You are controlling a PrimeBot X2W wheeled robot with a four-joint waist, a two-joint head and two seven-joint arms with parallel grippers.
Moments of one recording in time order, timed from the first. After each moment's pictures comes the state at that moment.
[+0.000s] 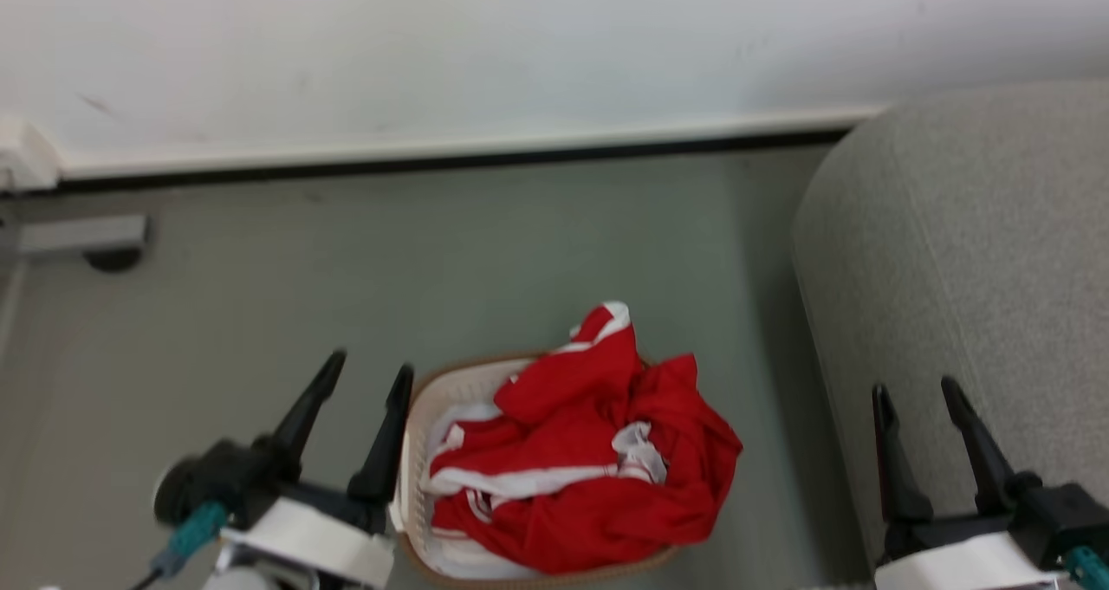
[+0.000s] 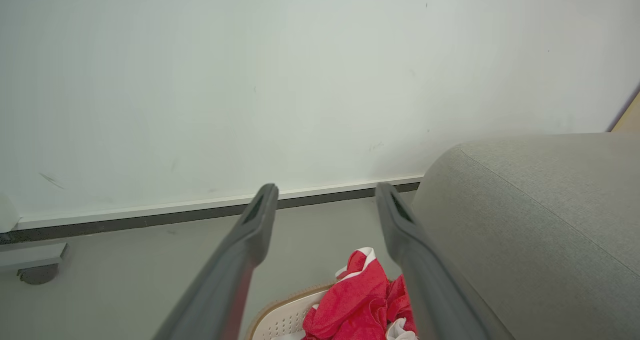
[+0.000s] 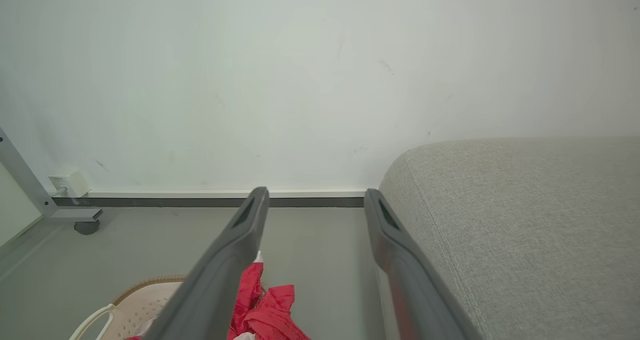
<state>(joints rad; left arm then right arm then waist) -0.16 0.22 -0.21 0.13 -0.27 -0.13 -0.26 -0.10 -0.05 0.04 0.19 0.20 0.13 -0.26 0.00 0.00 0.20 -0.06</state>
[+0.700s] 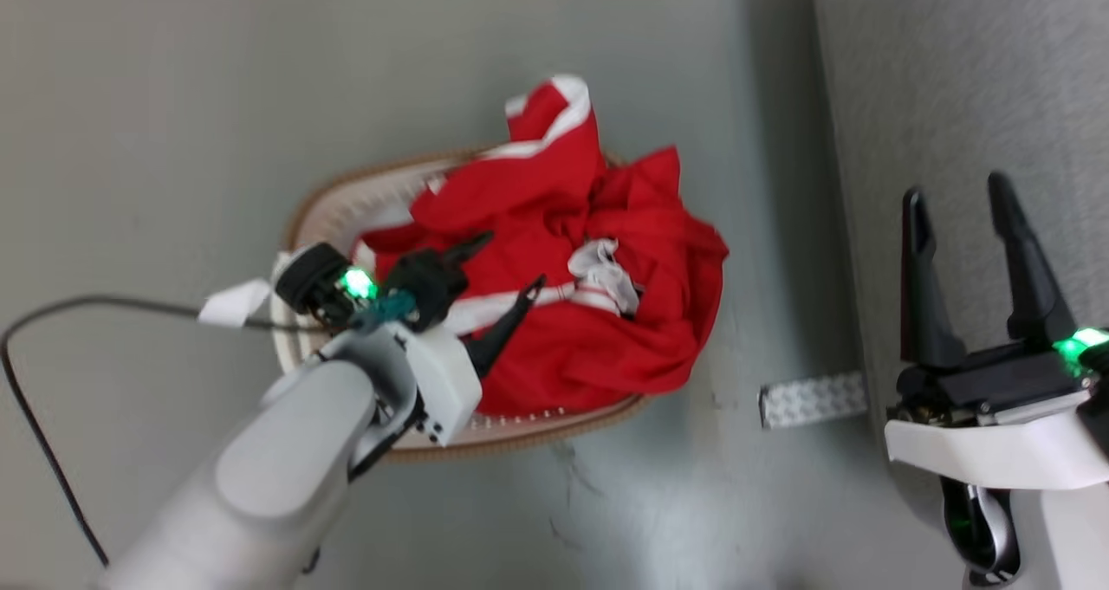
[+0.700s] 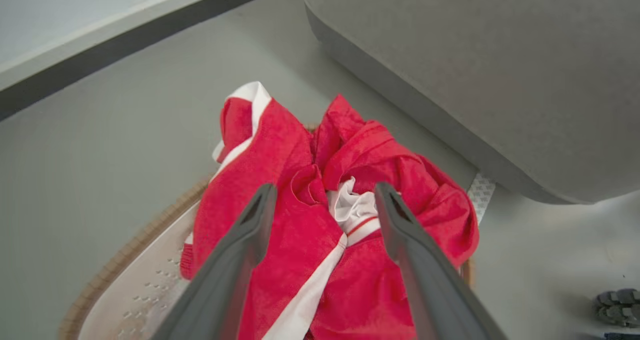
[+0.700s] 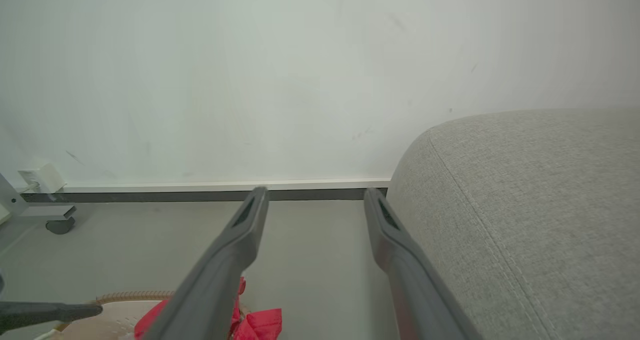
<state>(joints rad) -0.80 0.33 -0.80 0.53 -0.32 -0.13 -0.14 -0.33 -0.05 0.08 -0.05 0.24 0.13 -0.26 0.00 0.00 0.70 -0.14</state>
